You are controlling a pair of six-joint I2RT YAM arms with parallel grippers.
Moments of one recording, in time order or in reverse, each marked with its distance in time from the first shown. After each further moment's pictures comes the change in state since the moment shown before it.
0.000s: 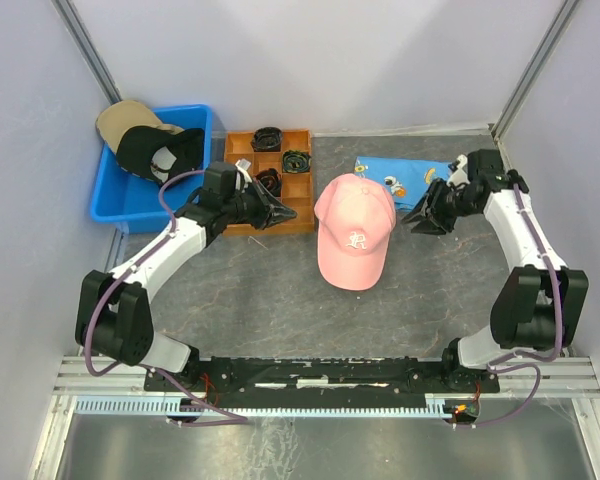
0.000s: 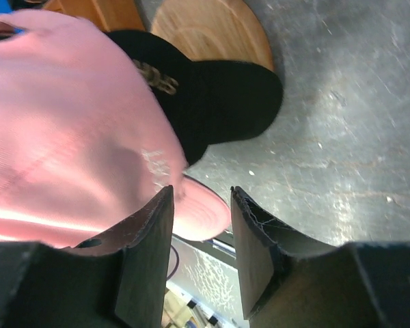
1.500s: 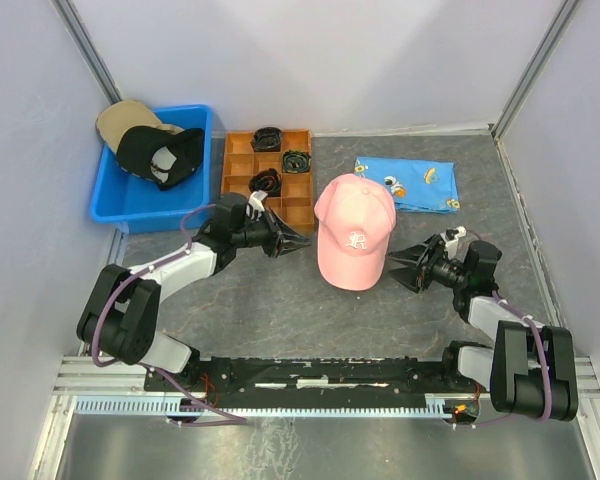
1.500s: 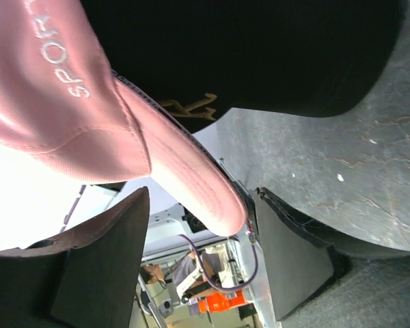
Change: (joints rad) left arm -0.067 0.014 -0.307 0.410 0.177 -0.228; right arm -0.074 -0.381 -1.075 1.340 -0.431 0.729
